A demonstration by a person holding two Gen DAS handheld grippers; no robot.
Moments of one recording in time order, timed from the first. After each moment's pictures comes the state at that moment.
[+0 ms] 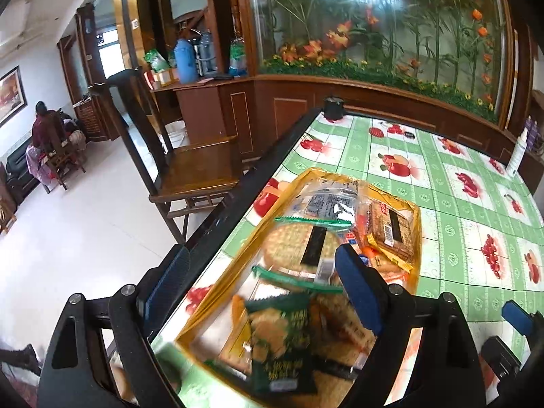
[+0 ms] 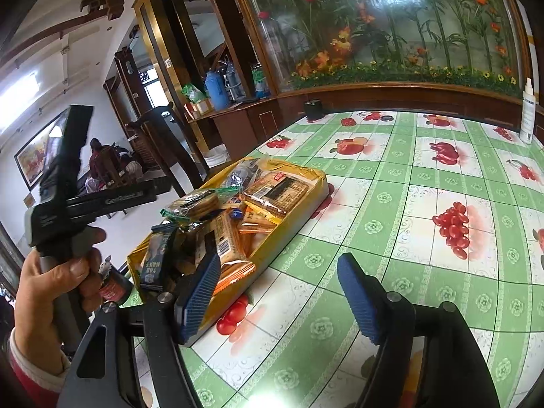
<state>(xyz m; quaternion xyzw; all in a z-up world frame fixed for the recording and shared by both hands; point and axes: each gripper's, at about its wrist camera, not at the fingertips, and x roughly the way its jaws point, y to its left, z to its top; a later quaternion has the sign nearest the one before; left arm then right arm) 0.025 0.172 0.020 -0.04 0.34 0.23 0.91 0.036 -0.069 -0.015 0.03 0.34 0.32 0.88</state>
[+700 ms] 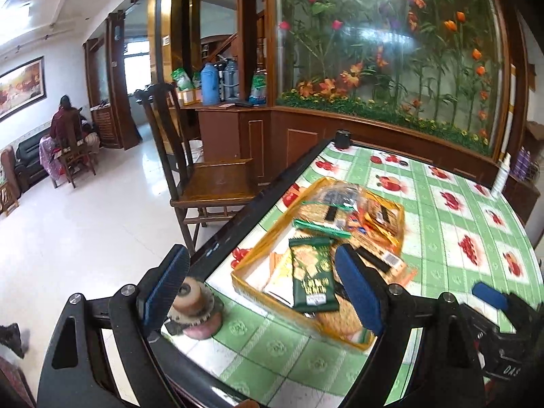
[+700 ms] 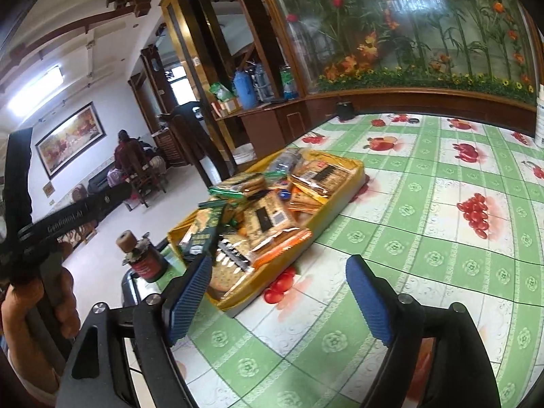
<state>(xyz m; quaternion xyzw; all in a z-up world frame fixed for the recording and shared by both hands) -0.092 0.158 0.030 -0.06 0.26 0.24 0.93 -0.017 -0.061 -0.012 0.03 0.33 0.38 0.87</state>
